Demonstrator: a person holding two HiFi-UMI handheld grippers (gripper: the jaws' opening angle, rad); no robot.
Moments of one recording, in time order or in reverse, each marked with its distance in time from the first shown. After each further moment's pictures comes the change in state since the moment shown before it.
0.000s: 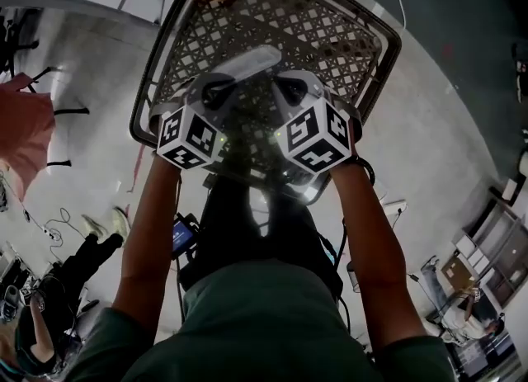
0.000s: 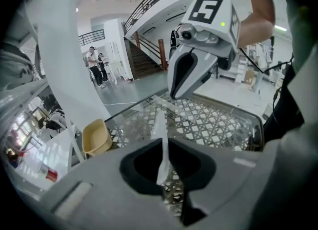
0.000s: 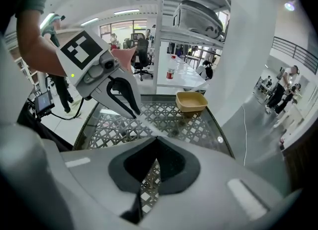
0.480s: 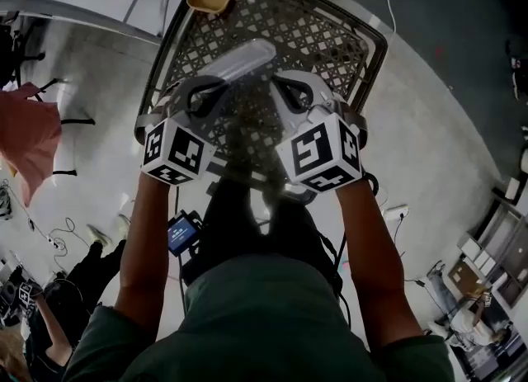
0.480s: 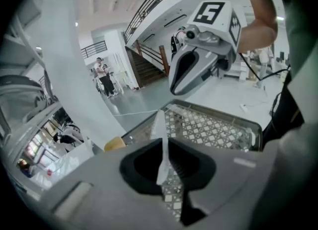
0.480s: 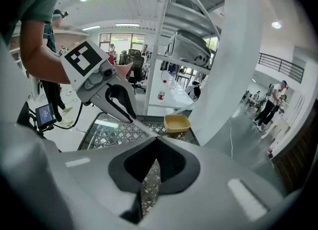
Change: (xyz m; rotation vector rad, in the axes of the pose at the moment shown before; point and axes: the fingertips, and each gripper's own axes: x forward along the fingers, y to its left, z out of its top) left arm -0.070 0.011 0.064 0.060 -0.044 0.099; right arm -0.092 -0.011 0.054 -0.025 -0.167 -0.124
